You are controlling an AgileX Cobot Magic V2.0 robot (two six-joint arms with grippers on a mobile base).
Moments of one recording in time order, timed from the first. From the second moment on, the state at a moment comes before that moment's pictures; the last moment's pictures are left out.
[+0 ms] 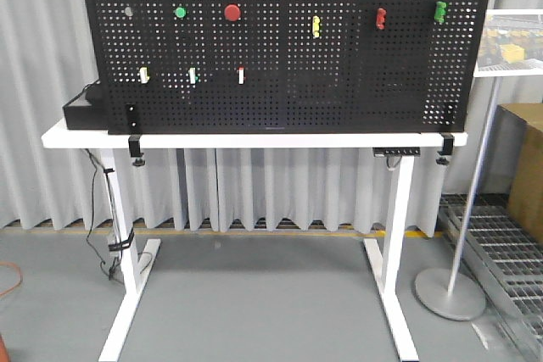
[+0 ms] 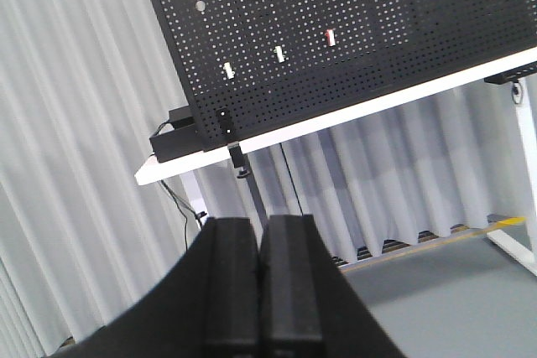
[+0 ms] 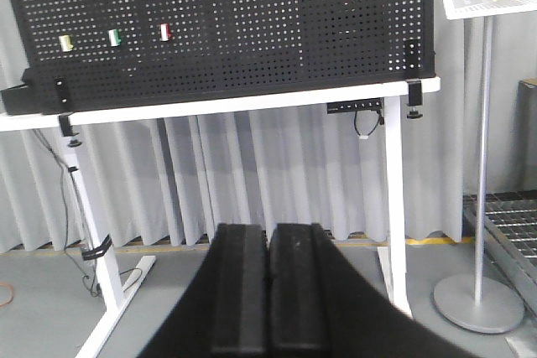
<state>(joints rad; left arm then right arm) -0.08 -0.01 0.03 0.05 -0.04 0.22 0.10 -0.01 0.03 -0.01 0.04 0.11</state>
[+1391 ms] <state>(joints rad) -0.08 -0.01 0.03 0.05 -0.04 0.22 0.10 -0.01 0.03 -0.01 0.04 0.11</state>
